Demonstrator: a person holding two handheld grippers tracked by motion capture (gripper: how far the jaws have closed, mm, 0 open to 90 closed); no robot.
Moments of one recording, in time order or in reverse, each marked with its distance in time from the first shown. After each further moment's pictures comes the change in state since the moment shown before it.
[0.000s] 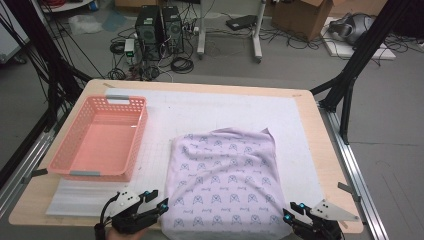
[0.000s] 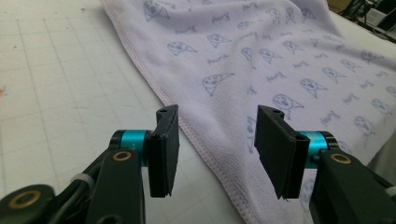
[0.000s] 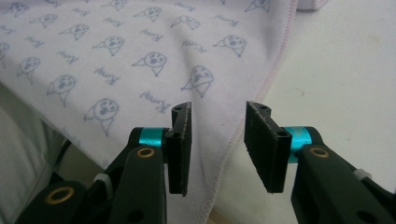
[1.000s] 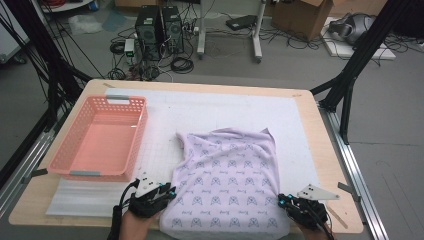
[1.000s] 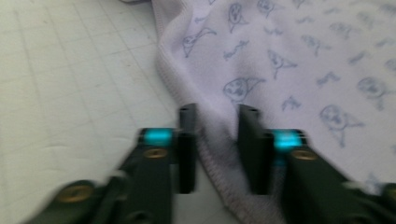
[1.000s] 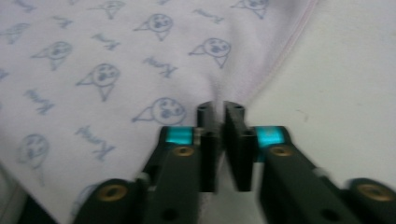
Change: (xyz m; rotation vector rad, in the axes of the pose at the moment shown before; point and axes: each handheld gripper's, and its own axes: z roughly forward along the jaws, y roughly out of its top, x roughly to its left) left arm -0.001 0.015 0.044 0.139 0.055 0.044; right arm -0.013 0.016 0.041 0.086 -0.006 0.010
